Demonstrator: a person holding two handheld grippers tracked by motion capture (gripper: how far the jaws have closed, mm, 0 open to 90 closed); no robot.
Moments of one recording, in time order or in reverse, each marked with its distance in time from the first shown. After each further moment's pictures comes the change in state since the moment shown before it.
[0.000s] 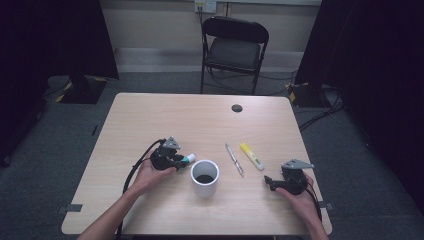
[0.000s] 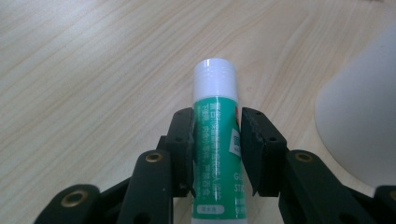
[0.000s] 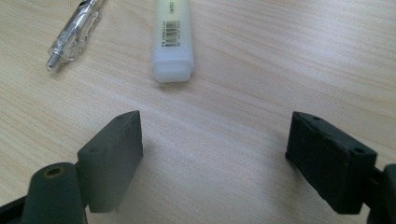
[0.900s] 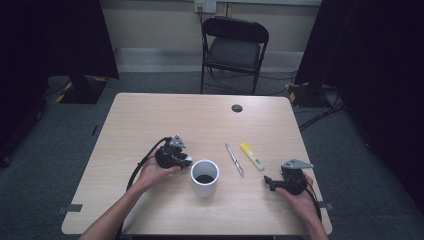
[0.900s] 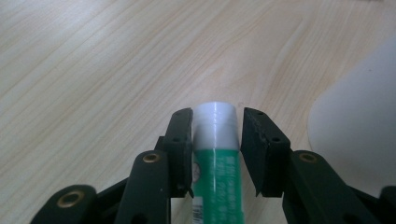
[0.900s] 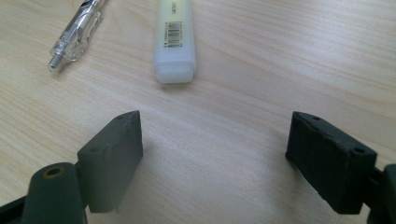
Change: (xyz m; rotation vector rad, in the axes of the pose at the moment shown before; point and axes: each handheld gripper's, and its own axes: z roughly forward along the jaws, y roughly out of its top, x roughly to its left) left arm -0.011 0.021 0.008 0.062 0.014 0.041; right arm 0.001 0.000 0.001 -0.002 0.003 -0.003
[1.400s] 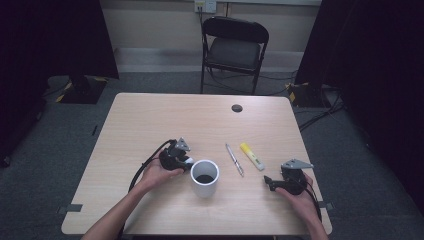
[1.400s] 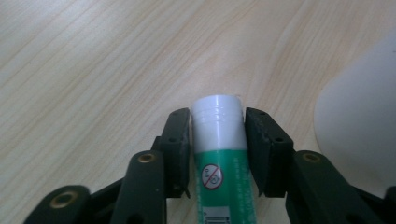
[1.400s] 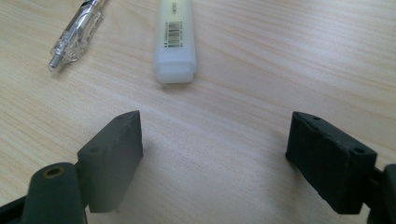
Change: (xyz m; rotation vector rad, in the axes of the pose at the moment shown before) left arm -0.003 -0.002 0.012 0.033 0.013 0.030; right arm 0.000 0.000 0.000 0.000 -0.001 -0.001
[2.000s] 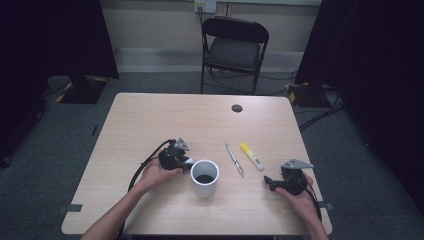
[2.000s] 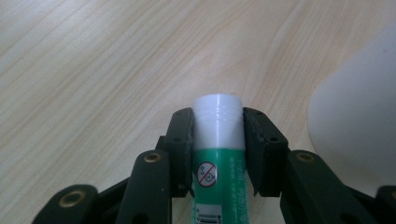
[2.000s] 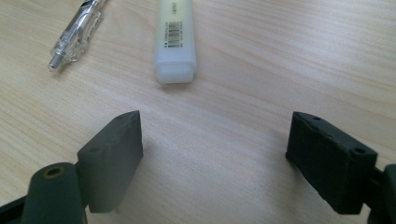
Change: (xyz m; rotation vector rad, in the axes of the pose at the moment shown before) left arm 0.004 -0.001 -0.004 0.006 -0.042 -0.009; right arm 0.000 0.000 0.000 0.000 0.000 0.000
